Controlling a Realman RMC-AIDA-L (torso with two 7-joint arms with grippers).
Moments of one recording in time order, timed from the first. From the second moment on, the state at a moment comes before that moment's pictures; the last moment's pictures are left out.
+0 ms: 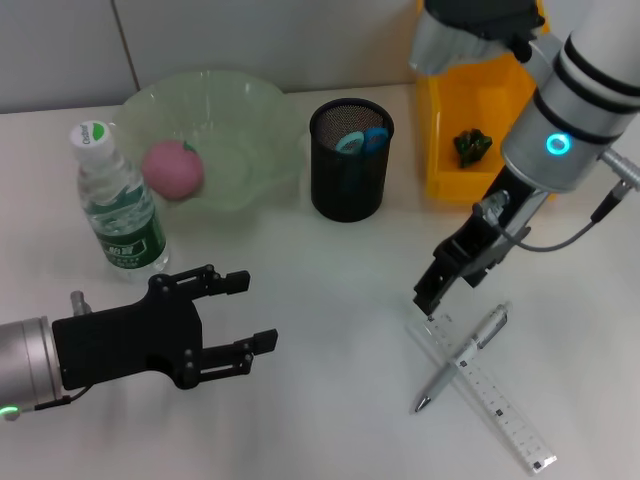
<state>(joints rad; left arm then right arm) -0.41 -2.06 1.11 0.54 1.62 1.48 -1.04 0.93 2.08 -1.19 -1.04 -2.71 -1.78 2.82</state>
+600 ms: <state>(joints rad) -0.41 -2.05 1.11 0.54 1.64 1.47 -1.04 0.86 2.09 -1.40 -1.10 -2.66 -1.72 2.96</state>
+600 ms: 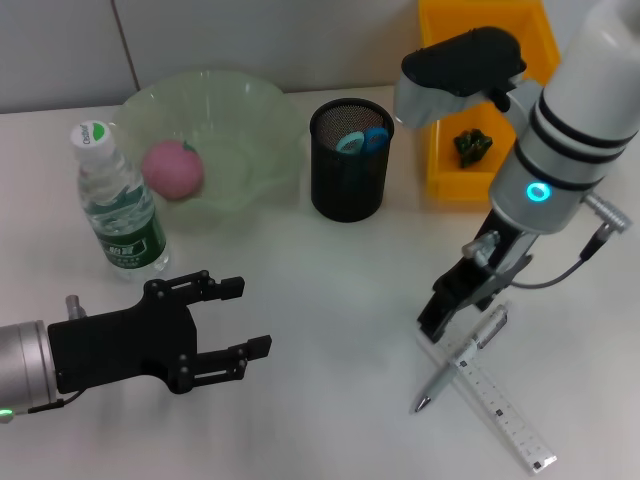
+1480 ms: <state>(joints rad) -0.40 -2.05 1.11 0.56 1.64 1.48 -1.04 0.85 2.09 -1.43 -1.01 -2.66 -1.64 2.96</state>
